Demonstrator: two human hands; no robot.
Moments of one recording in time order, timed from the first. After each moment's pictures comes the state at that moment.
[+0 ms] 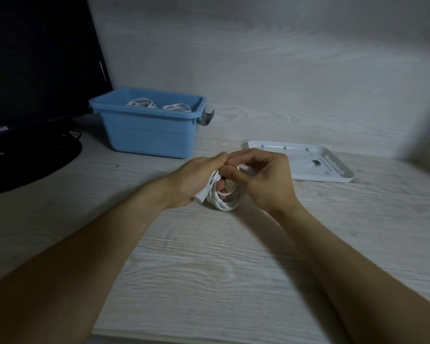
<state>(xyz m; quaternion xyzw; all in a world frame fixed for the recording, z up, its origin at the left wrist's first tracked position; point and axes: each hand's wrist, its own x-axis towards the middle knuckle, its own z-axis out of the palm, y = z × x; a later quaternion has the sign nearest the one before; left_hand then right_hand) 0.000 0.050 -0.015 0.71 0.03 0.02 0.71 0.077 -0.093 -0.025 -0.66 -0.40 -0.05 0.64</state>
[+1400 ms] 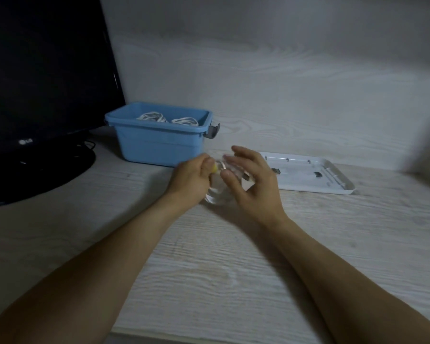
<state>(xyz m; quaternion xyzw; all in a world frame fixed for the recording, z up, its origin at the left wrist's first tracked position) 0.001 0.059 -0.018 0.87 0.16 0.29 0.37 0.080 -0.080 -0.038 -0.68 -0.47 -0.20 0.53</state>
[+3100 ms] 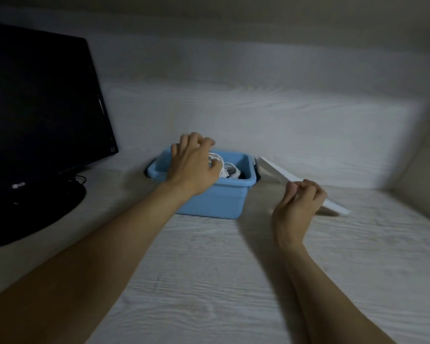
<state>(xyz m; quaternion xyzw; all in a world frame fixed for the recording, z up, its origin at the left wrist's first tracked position) 0.052 0.055 0.064 0.94 0.12 0.31 0.07 0.130 -0.136 -0.022 -0.70 -0.12 -0.38 0.59</state>
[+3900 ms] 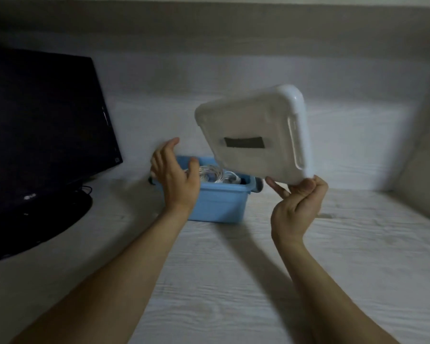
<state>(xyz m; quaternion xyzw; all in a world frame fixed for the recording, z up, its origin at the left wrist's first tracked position) 0.038 0.055 0.040 0.71 0.15 0.61 0.32 0.088 -0.127 0.020 -0.48 -0.19 -0.33 0.79</state>
